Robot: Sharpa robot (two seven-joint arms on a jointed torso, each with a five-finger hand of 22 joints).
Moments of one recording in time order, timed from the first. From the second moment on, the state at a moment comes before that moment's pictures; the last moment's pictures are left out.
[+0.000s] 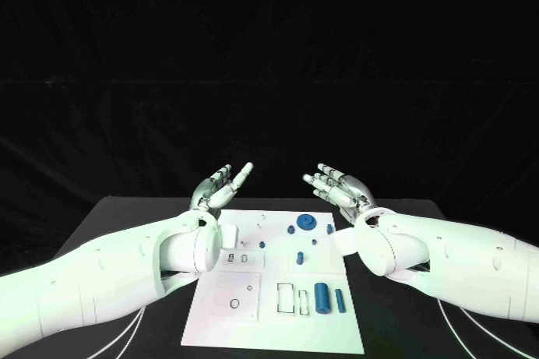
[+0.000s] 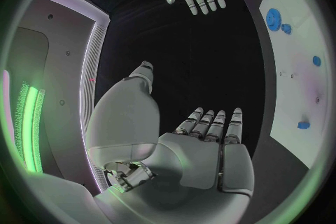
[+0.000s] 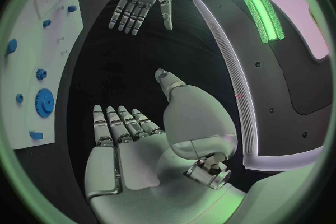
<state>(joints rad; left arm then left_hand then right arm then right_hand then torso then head) 1.10 -0.68 -0.02 1.46 0.05 -0.66 0.41 1.12 -0.25 0.10 0.30 0.09 0.16 0.13 0.02 0.02 0.10 0.15 0.02 0.02 0.11 0.16 0.01 0.02 0.08 0.14 0.27 0.02 0.03 1.17 -0.75 -0.12 1.50 -0.10 -0.51 0.37 1.12 0.05 0.18 0.02 0.33 0.17 0.13 0.03 0.03 0.20 0.24 0.03 0.03 0.18 0.23 0.02 0.03 0.11 0.17 0.28 0.04 0.04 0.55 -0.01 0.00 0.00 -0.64</state>
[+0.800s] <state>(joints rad) 1.12 -0.84 -0.01 1.58 0.06 -0.59 0.42 1.32 -0.11 0.21 0.29 0.05 0.77 0.19 0.16 0.08 0.84 0.22 0.16 0.07 0.80 0.20 0.16 0.08 0.12 0.62 0.29 0.25 0.13 1.24 -0.82 -0.13 1.51 -0.44 -0.45 0.34 1.26 0.03 0.28 -0.10 0.30 0.68 0.18 0.10 0.06 0.81 0.23 0.09 0.06 0.80 0.20 0.09 0.06 0.14 0.55 0.29 0.25 0.13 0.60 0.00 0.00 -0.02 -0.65</state>
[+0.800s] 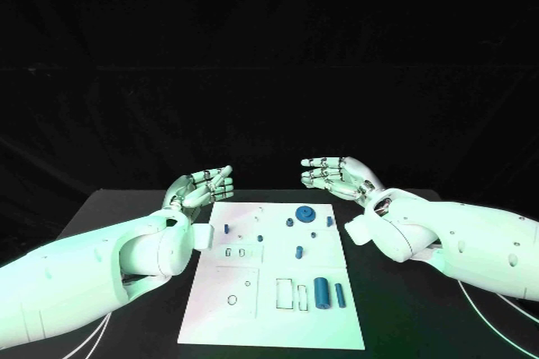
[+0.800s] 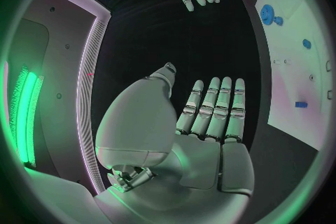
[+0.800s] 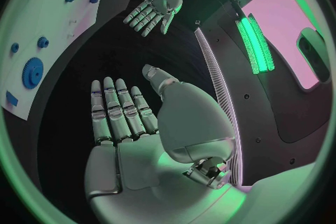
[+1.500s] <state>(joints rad) 1.17 -0.99 0.00 1.72 -0.01 -0.48 0.39 1.38 -0.10 0.20 0.27 0.05 0.92 0.23 0.15 0.07 1.01 0.18 0.13 0.07 1.05 0.13 0.17 0.10 0.18 0.81 0.28 0.35 0.15 1.31 -0.83 -0.12 1.50 -1.18 -0.34 0.05 1.27 -0.09 0.27 -0.15 0.34 1.06 0.17 0.12 0.07 1.22 0.10 0.10 0.08 1.33 0.05 0.17 0.12 0.17 1.02 0.16 0.52 0.23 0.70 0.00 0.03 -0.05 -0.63</state>
